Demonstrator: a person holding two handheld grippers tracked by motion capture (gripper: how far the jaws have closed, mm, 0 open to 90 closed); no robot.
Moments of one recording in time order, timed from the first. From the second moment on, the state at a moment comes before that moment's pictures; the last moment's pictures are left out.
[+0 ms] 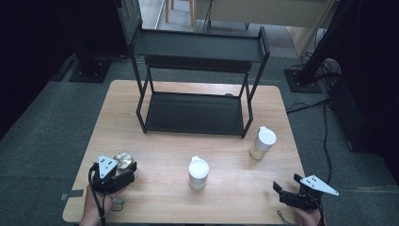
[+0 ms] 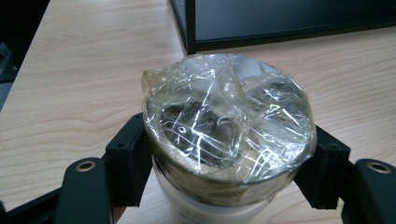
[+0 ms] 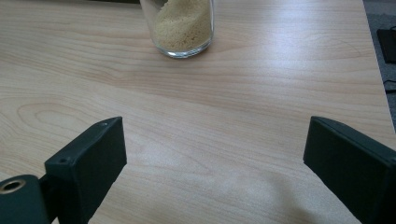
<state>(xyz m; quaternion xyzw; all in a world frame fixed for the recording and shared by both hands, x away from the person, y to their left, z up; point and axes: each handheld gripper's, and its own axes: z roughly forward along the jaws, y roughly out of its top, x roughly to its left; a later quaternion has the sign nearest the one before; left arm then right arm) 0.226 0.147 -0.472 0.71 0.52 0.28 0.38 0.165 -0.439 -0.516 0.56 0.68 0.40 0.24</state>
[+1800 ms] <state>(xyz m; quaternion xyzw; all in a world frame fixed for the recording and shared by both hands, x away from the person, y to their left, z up) 0.252 0.107 -0.444 0.72 0.50 0.27 0.39 0.166 -0.439 -0.516 0.56 0.69 0.40 0.24</state>
